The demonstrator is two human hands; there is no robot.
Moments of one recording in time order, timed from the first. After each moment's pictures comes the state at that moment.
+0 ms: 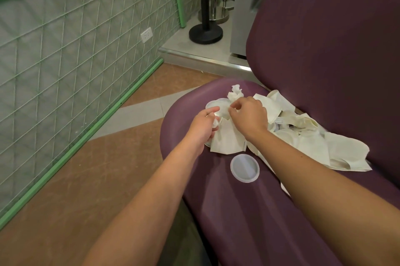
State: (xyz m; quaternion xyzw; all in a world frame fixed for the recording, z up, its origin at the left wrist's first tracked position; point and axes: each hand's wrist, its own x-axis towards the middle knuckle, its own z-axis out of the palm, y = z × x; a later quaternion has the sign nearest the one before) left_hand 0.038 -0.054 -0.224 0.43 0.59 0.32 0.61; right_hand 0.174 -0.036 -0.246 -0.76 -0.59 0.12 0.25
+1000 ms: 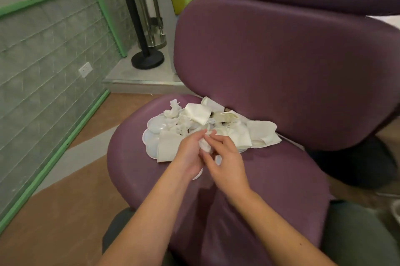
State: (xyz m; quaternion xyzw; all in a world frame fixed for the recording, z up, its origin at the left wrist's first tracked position) left_hand 0.130 -0.139 -0.207 0.26 0.42 0.28 0.83; right_hand 0.202 -0.218 -0.234 -0.67 -0.52 0.18 0.50
